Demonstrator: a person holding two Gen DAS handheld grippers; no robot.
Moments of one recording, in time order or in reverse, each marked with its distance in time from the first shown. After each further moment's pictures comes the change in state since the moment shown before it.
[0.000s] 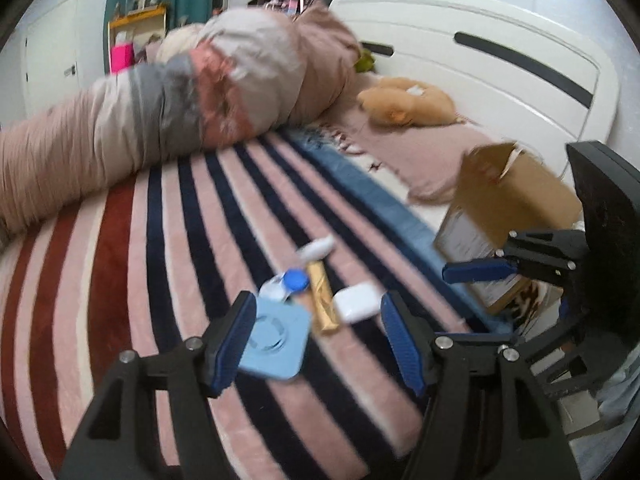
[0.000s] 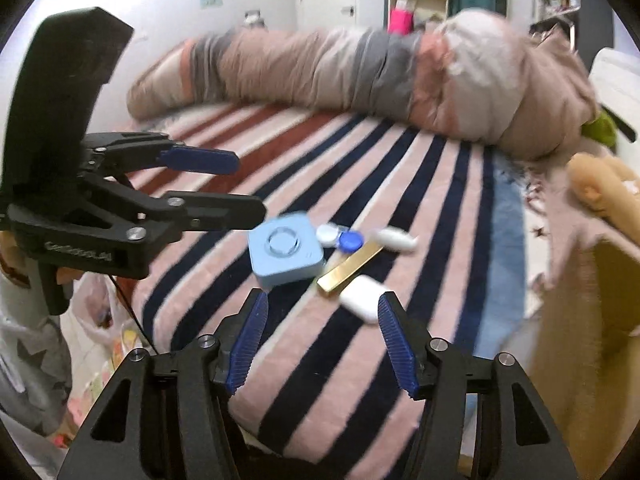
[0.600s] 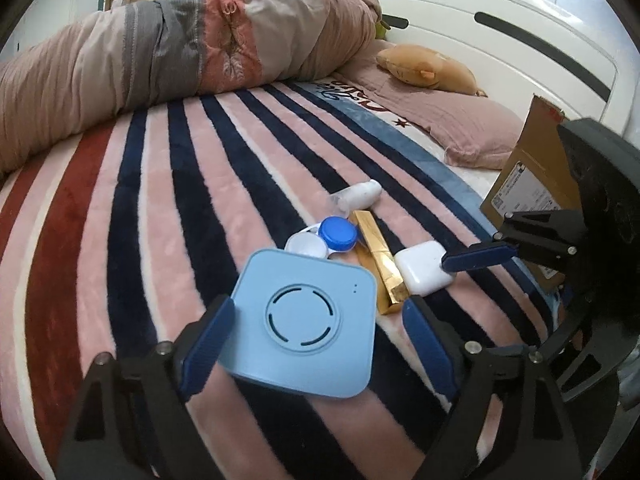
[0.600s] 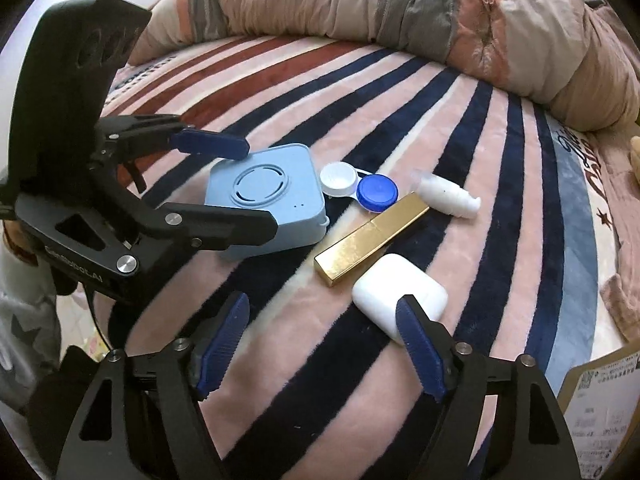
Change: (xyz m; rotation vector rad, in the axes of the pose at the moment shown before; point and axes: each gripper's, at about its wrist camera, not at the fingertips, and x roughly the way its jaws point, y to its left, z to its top) left arm 0.092 0.045 -0.036 -0.031 0.059 -0.057; right arm 0.097 -0.005 -0.009 -0.067 0.146 0.050
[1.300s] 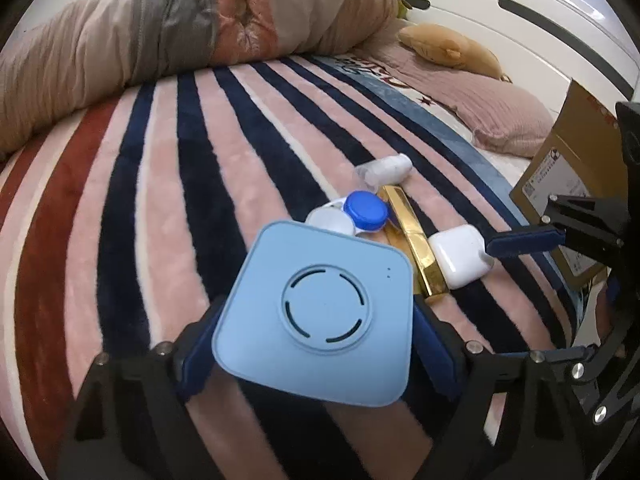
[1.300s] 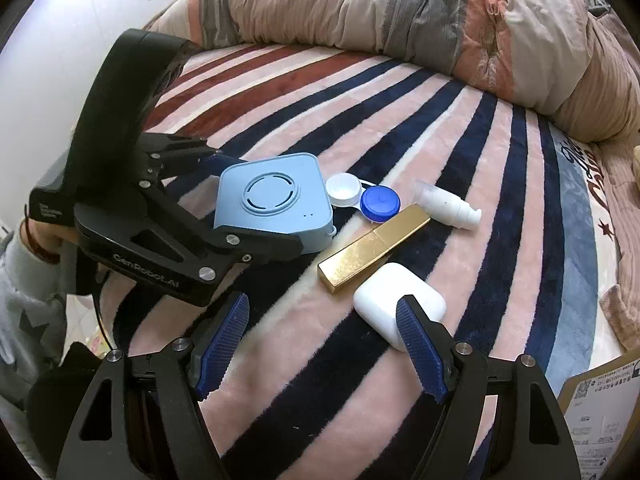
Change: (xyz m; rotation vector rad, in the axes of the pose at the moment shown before) left arm 0.025 0.010 -0.003 -0.050 0.069 0.043; right arm -0.006 -0.001 0.001 -0.016 -0.034 0.025
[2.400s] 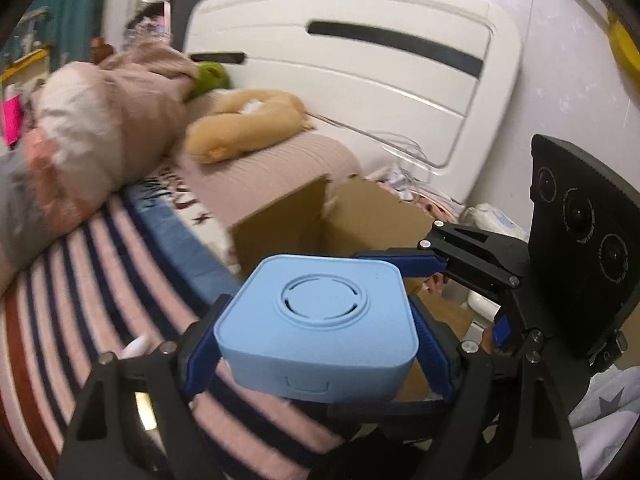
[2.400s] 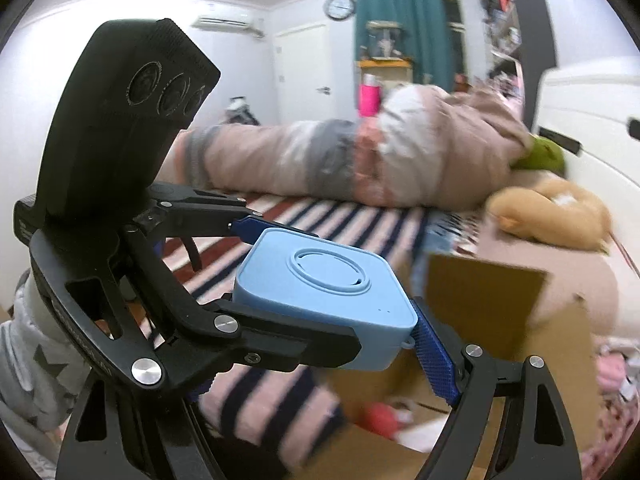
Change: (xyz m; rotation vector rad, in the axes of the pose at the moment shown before) left arm -0.106 -0.276 0.112 0.345 -0.080 -0.302; right arm -0.240 -0.059 -0.082 0.151 -0.451 -0.127
